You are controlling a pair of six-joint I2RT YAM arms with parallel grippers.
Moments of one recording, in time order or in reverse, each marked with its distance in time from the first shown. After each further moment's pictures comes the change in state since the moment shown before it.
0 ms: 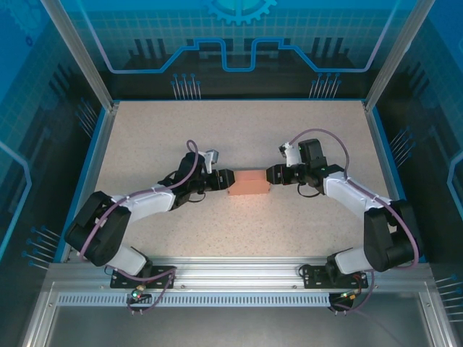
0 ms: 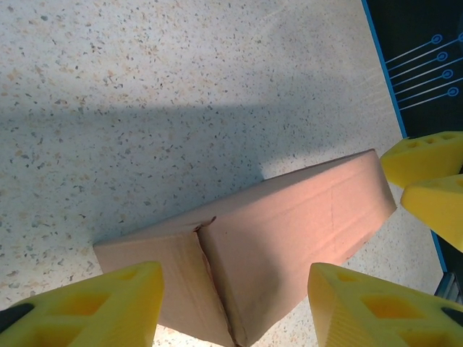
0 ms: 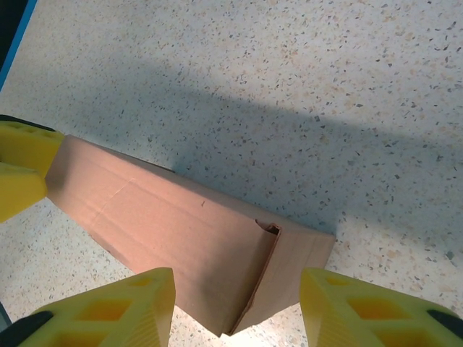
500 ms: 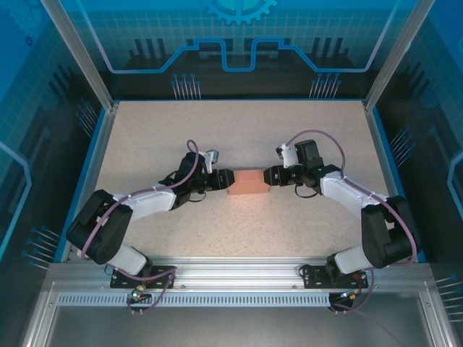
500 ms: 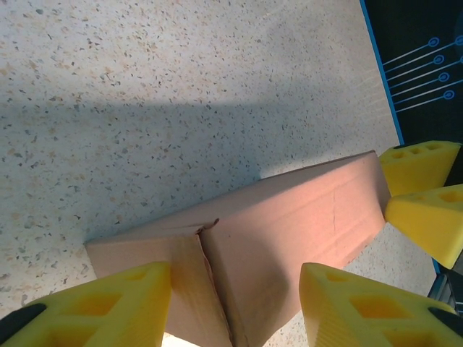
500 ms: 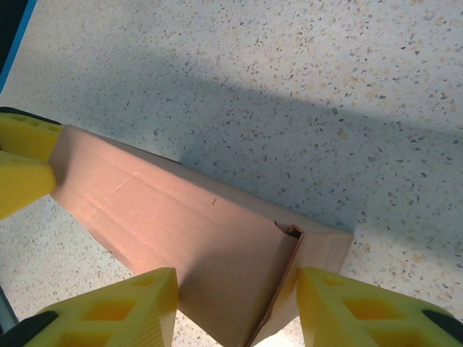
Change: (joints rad) left arm 0.000 0.013 0.000 0.023 0.015 -0.023; right arm 0.026 0.026 -0.001 0.022 -0.007 0.012
